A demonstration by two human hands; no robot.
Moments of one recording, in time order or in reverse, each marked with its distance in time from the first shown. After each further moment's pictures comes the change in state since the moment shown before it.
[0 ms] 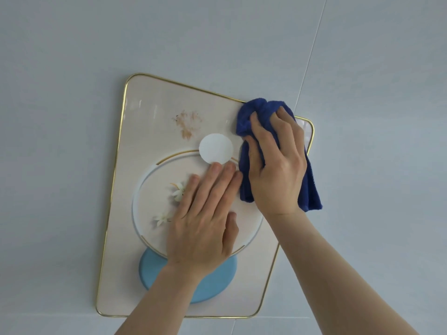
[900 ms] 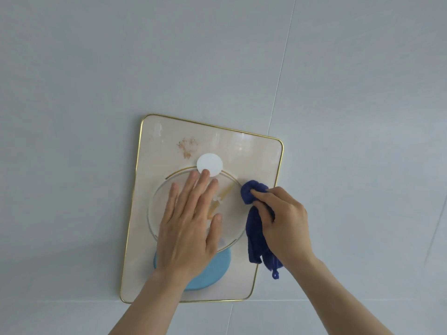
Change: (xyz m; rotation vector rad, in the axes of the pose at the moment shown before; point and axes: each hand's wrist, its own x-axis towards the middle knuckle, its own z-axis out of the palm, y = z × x) left_hand 0.000 -0.007 -0.072 -0.230 -0.062 -0.102; right_hand -0.035 -0.014 -0.110 0.160 -0.481 0.343
